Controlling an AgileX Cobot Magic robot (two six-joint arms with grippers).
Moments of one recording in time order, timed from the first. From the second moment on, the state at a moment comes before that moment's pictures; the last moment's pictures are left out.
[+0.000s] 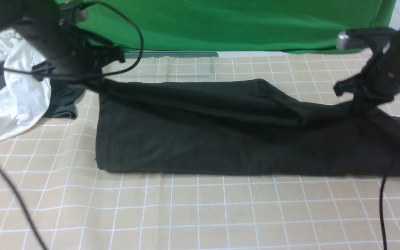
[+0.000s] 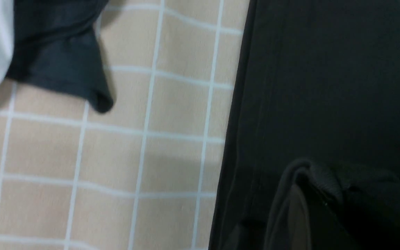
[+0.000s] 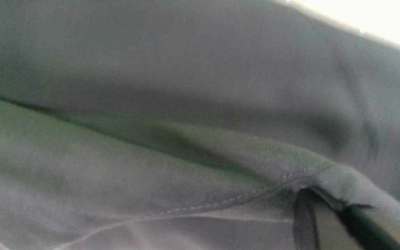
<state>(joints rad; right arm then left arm) 0.07 1.92 -1.55 0.05 0.98 -0.03 -0.13 1.88 -1.58 -0.10 0.93 -0.20</state>
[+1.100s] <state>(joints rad) 0.23 2.25 -1.88 0.20 0.96 -0.04 -0.13 2.14 -1.82 -0.09 0.99 -0.20</state>
